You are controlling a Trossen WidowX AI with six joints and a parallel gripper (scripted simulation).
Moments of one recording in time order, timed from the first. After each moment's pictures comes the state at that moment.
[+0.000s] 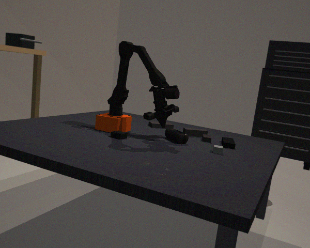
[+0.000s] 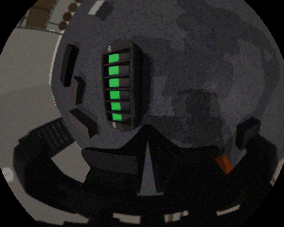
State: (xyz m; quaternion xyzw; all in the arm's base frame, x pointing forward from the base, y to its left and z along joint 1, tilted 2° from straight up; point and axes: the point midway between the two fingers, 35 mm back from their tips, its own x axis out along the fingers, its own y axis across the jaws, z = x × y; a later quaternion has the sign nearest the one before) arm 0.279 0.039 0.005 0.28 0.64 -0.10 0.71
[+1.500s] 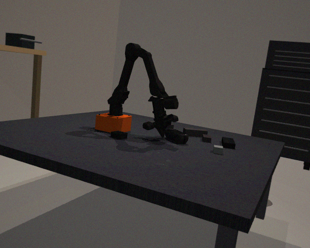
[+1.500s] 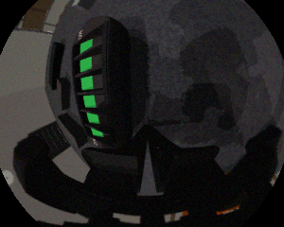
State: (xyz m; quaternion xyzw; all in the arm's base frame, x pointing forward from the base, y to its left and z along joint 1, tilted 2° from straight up) arm 0.279 0.041 -0.046 0.29 0.64 -0.11 0.70
